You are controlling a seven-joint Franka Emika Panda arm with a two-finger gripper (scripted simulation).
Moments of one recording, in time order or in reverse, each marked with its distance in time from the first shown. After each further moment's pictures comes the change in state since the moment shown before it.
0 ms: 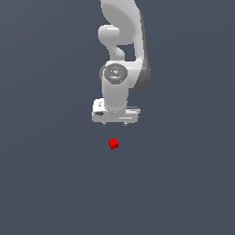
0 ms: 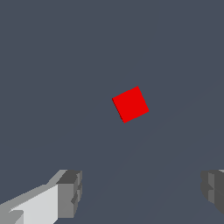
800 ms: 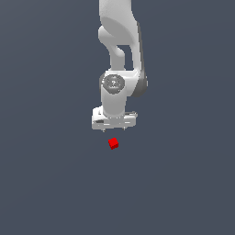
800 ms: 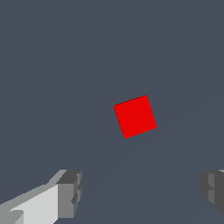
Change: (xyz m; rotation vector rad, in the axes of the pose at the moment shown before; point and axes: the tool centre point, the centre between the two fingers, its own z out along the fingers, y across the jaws) arm 0.014 0.005 0.031 0.001 0.027 -0.123
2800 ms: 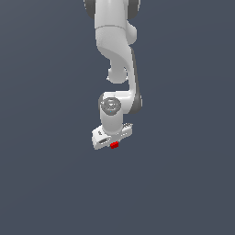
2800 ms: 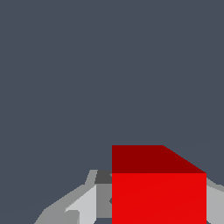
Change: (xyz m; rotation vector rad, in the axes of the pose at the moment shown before) arm 0.043 0.008 0.072 0.003 0.068 -0.325
